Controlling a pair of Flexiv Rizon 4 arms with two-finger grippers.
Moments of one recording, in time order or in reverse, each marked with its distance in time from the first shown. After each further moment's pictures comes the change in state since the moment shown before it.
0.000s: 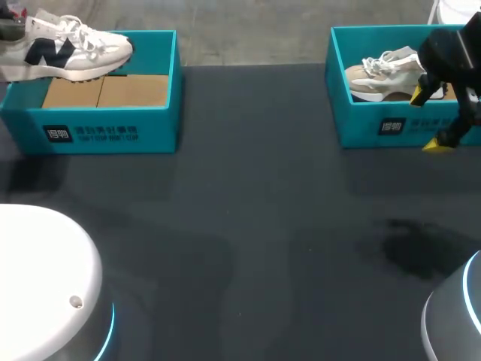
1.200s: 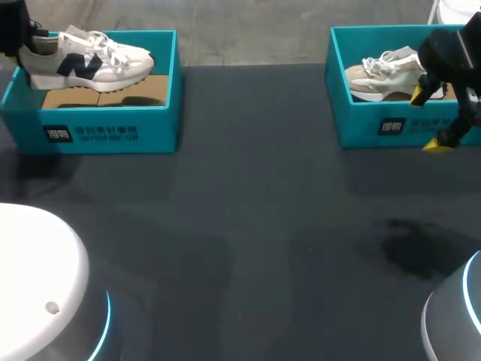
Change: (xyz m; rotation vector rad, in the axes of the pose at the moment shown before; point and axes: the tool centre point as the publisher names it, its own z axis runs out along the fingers) left arm -0.041 0.056 0.070 -0.090 0.021 0.005; right arm 0.000 0.000 0.000 0.000 0.000 0.000
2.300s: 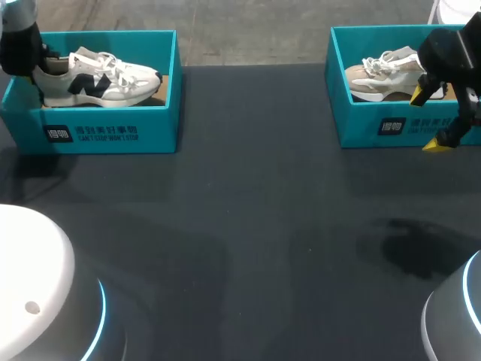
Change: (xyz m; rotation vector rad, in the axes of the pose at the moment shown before) left arm -0.014 0.004 0.059 -0.035 -0.048 0.040; right arm 0.000 0.000 0.000 0.000 0.000 0.000
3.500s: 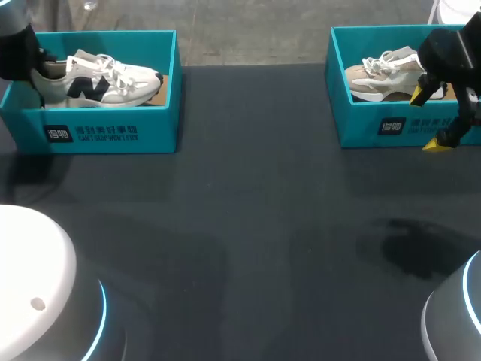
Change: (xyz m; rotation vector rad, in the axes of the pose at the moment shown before) left arm -0.007 -0.020 -0.007 -0.002 -0.068 0.023; right arm 0.000 0.000 0.000 0.000 0.000 0.000
